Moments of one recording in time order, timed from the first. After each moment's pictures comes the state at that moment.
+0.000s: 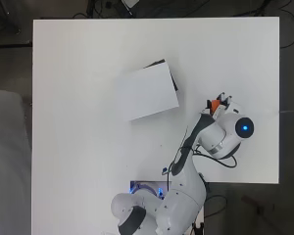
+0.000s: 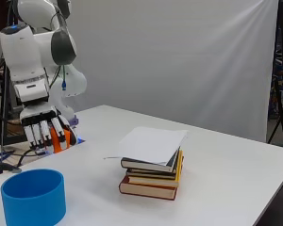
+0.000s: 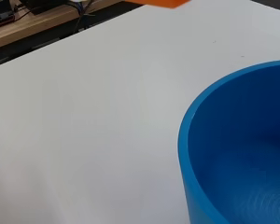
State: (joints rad) arm -0.18 -0.18 -0.58 -2.30 0.06 2.12 -1.05
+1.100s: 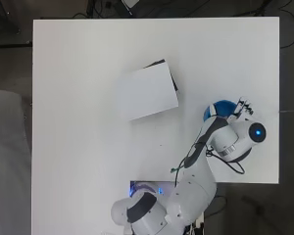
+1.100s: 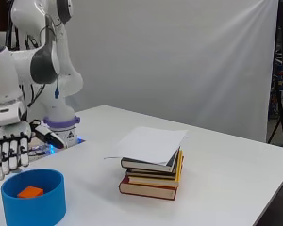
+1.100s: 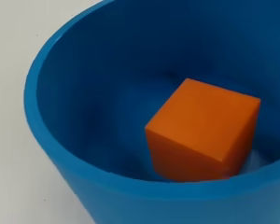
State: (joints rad) arm 0.15 -0.03 -1.04 -2.27 0.05 2.12 -1.11
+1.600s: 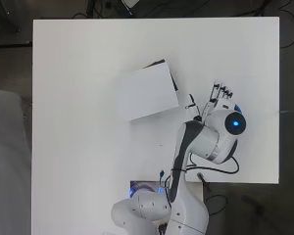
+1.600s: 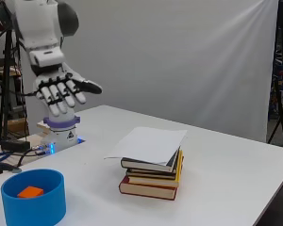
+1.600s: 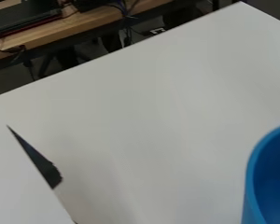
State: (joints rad) arm 0.23 -0.44 -0.83 -2.22 -0.19 1.88 -0.86
